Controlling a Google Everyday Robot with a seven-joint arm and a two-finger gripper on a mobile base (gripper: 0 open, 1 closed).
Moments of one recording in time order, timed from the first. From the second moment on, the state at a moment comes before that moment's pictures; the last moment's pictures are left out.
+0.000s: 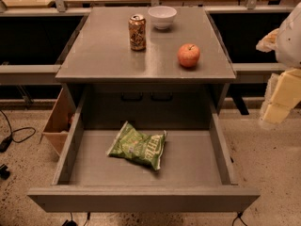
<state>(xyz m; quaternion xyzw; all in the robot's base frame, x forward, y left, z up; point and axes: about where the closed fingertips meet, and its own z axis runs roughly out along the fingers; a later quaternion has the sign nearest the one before) 0.438 -0.217 0.976 -0.60 0.78 -0.03 0.16</state>
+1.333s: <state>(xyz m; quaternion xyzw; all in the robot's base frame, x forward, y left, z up) 0.488 -0.176 0.831 -0.61 0.78 0.01 0.15</state>
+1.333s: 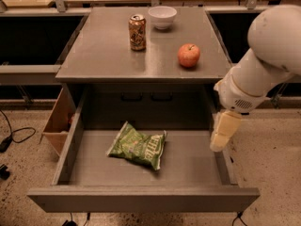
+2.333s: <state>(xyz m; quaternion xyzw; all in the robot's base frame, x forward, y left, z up) 0.511 -0.145 0.771 -0.62 0.77 0.04 0.13</state>
